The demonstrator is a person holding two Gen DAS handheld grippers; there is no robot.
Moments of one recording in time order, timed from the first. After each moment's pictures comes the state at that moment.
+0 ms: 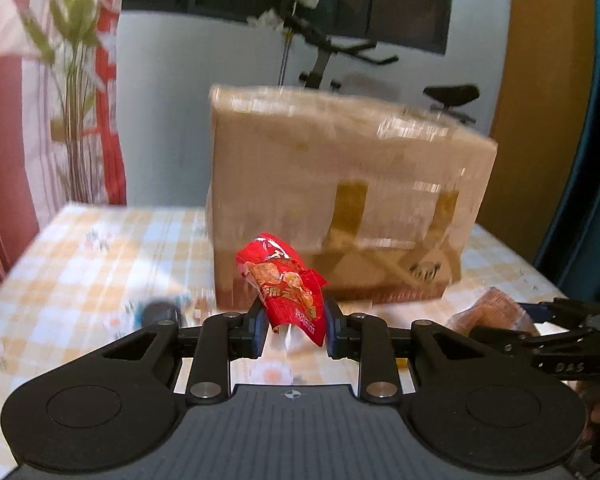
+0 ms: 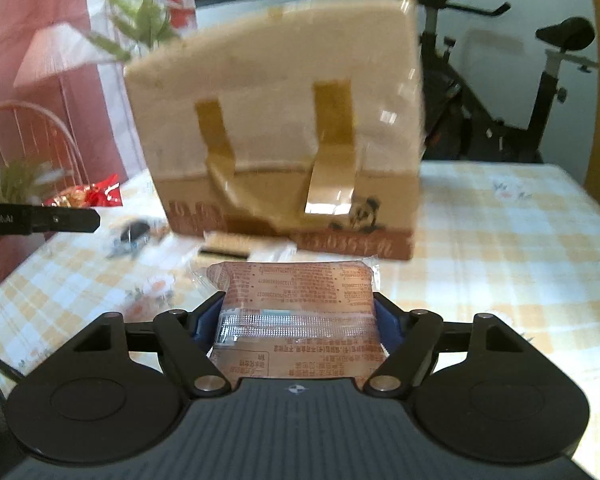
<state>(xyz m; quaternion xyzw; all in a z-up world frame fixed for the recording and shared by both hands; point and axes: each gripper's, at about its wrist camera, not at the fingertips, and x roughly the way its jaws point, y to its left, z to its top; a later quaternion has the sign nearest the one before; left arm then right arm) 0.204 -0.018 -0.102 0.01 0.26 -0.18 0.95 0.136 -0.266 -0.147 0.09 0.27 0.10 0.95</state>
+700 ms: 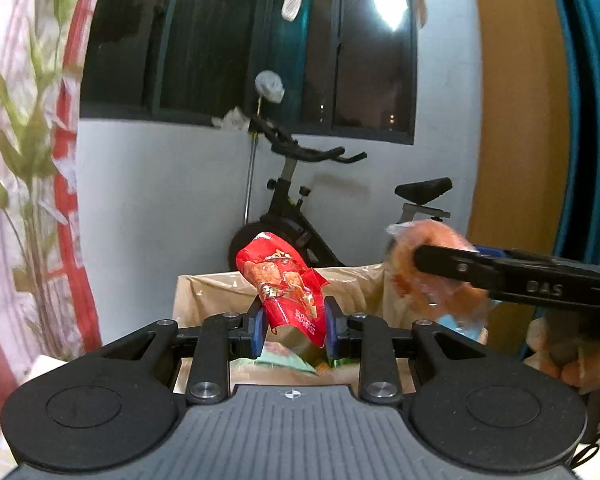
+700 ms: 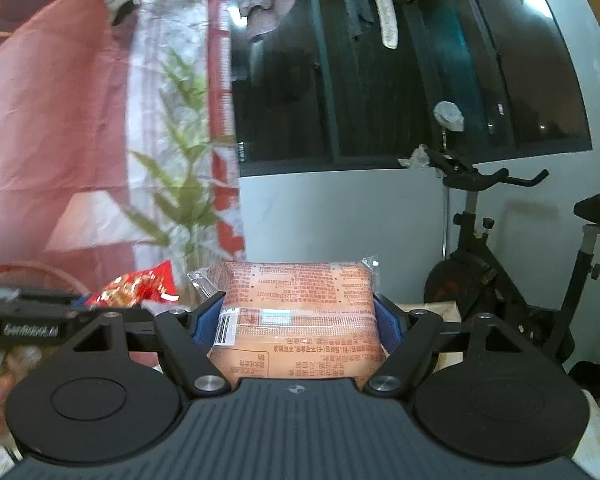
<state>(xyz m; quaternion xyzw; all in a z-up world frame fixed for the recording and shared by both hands) 0.300 -0.060 0.000 0.01 0.14 -0.22 0.96 0.236 -0.273 0.010 0.09 0.06 0.14 0.98</state>
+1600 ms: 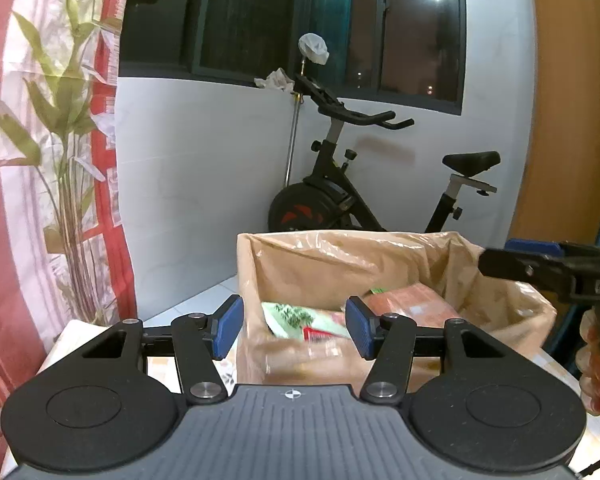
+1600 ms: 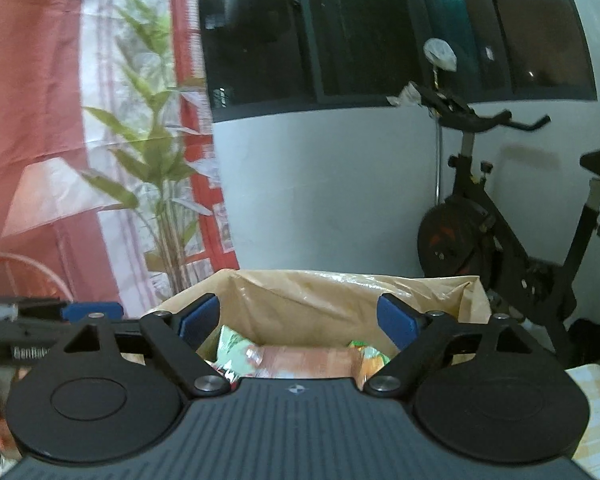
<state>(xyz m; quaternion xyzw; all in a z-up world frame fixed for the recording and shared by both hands) 0.318 -0.022 -0.013 0.01 0.20 -0.17 0.97 0.283 -0.261 0.006 0.08 0.14 0.14 0.98</state>
